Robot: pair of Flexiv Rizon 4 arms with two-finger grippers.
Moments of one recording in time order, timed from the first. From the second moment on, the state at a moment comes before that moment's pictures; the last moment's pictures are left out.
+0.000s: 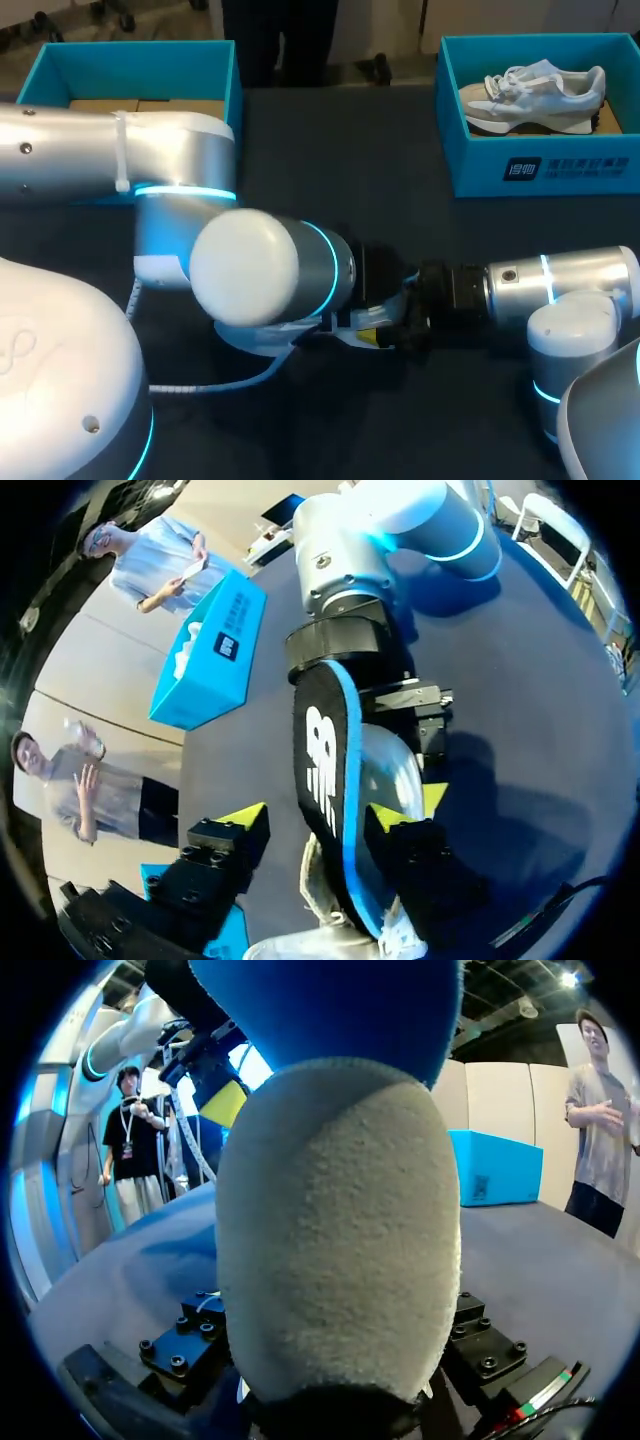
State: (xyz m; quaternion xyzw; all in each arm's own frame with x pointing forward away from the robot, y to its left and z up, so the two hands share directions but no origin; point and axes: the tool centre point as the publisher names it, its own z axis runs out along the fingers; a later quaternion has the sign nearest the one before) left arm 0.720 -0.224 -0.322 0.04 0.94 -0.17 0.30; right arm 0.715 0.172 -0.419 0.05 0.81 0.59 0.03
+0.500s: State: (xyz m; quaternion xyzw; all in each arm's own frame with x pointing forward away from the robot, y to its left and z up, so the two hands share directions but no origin) left arm 0.723 -0.233 -0.333 0.02 0.92 -0.19 0.33; right arm 0.715 0.172 -0.419 0.05 0.81 0.59 0.03
